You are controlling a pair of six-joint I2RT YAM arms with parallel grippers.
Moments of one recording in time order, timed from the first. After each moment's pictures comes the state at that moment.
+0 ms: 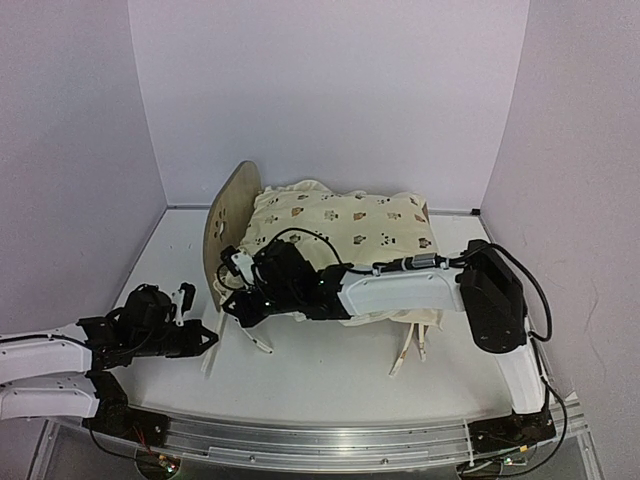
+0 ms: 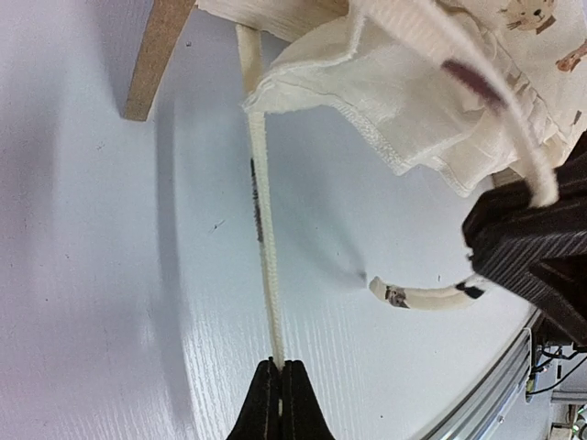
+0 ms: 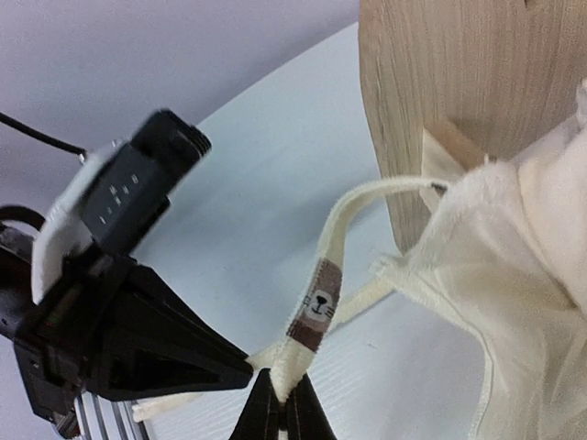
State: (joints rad) left arm -0.74 0.83 0.27 -0.13 0.08 -0.75; right arm 1.14 2.23 1.71 -0.02 -0.12 0.35
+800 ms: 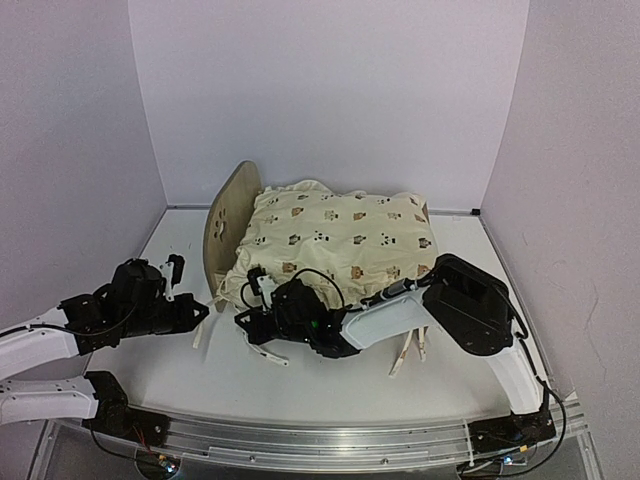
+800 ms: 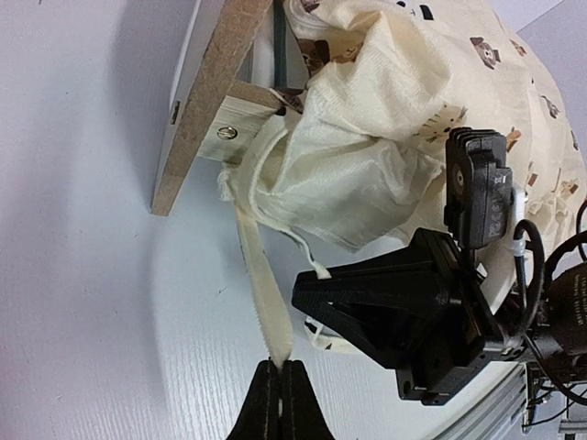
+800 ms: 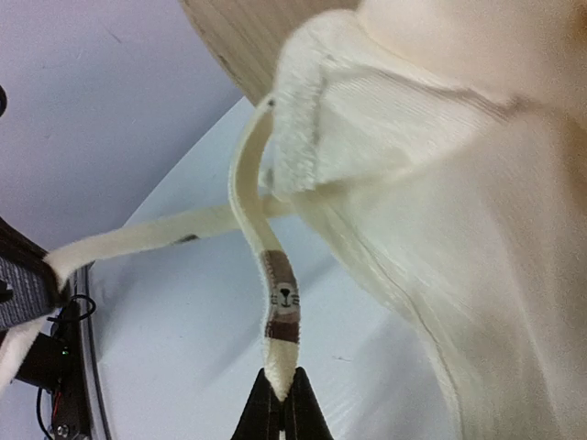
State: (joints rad) left arm -0.74 0.77 0.48 -0.35 -0.06 -0.71; right arm 1.14 2.31 1.45 0.50 0.00 0.57
